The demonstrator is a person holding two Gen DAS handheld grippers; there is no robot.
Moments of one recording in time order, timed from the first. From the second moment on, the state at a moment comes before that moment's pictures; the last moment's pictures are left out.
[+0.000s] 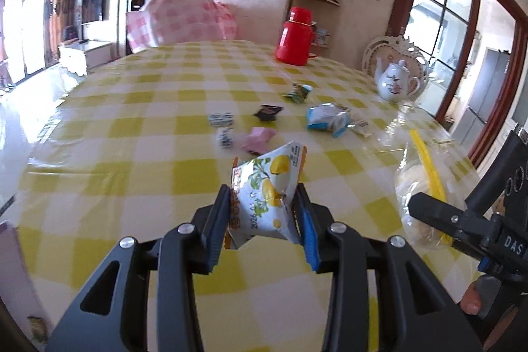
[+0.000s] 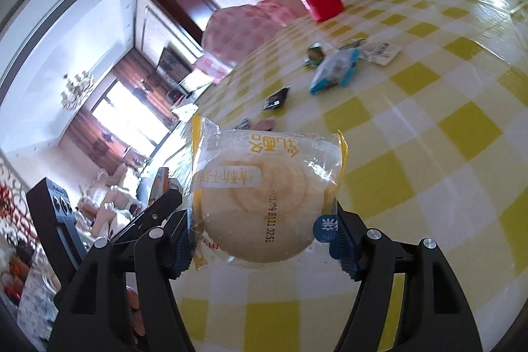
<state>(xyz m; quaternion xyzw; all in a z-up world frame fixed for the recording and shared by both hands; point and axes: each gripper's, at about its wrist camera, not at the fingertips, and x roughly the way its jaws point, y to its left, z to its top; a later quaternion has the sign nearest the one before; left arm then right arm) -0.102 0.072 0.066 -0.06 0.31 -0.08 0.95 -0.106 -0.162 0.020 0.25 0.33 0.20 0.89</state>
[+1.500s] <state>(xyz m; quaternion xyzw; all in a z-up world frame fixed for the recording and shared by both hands) -0.241 0.338 0.065 0.00 0.35 0.22 0.91 -0.299 0.177 -0.006 -0.19 0.31 0.51 0.78</state>
